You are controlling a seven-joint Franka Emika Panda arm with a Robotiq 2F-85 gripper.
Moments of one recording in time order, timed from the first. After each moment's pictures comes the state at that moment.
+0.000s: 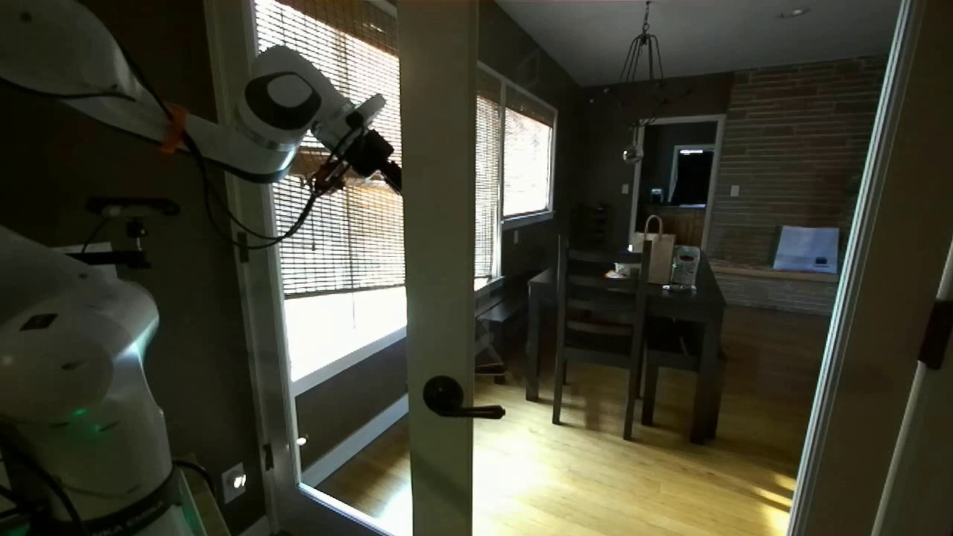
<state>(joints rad) -0.28 -0.78 0.31 -2.56 -0.38 2.49 0.79</state>
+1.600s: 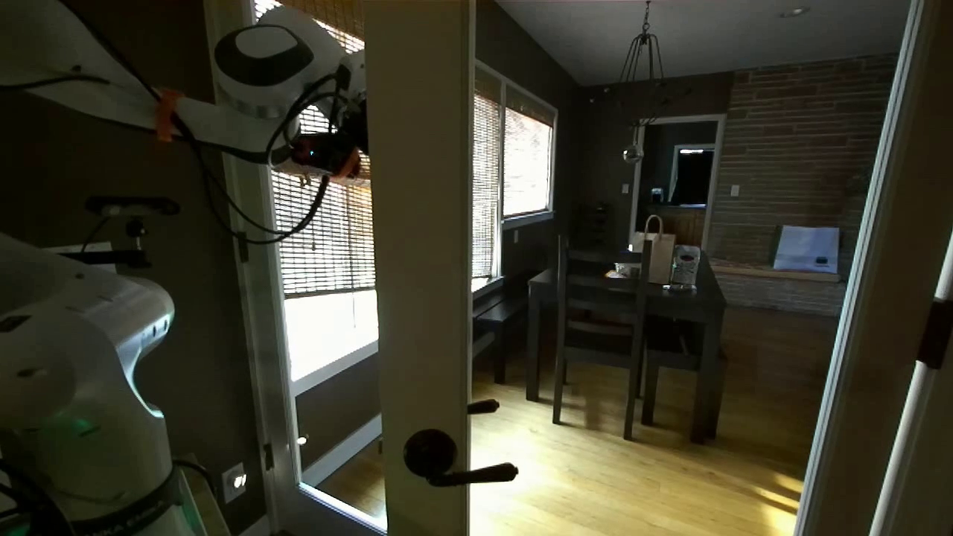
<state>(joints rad) -0.49 -0.91 0.20 -2.55 -0.51 2.26 0.81</state>
